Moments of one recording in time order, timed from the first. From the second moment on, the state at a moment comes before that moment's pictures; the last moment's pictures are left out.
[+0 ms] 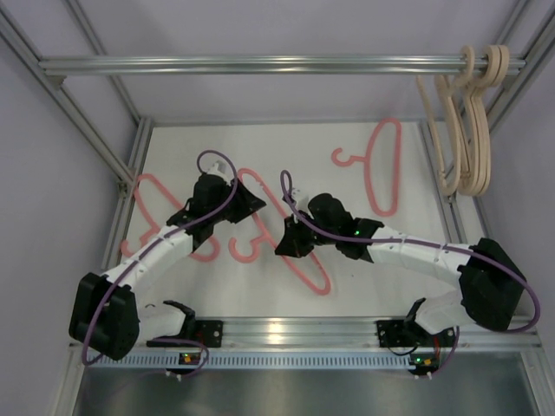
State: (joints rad) left arm -0.40 1.22 0.76 -0.08 0.18 -0.88; right arm 0.92 1.39 0.87 -0.06 -0.31 0.42
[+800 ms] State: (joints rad) left arm -0.41 1.18 0.75 -0.11 0.01 -1.03; right arm 1.03 1.36 0.82 -0.04 0.03 0.29
